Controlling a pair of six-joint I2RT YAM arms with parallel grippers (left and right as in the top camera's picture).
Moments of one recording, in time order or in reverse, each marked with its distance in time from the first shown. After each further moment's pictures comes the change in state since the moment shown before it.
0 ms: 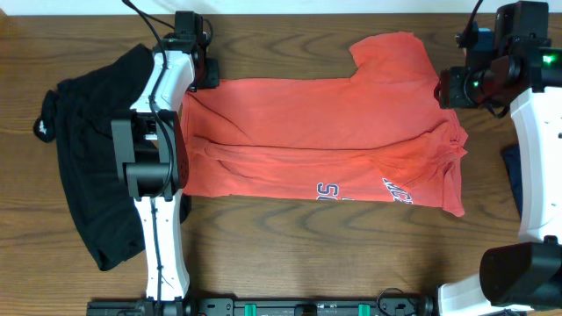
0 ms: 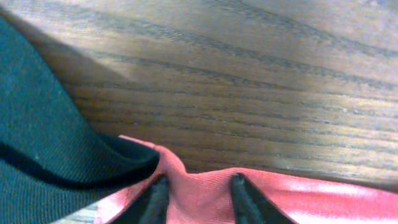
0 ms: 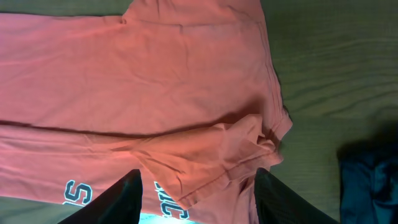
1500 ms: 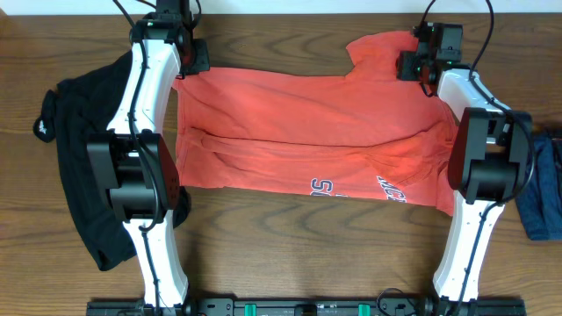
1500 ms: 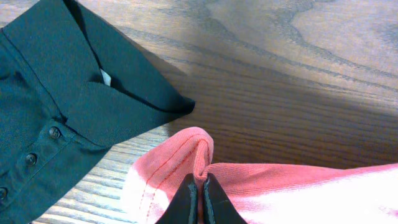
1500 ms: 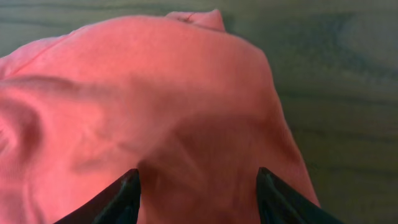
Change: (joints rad) left arm 0.000 -0.227 0.000 -0.162 -0.023 -0.046; right arm 0.017 0.714 -0.006 1.027 -0.016 0.093
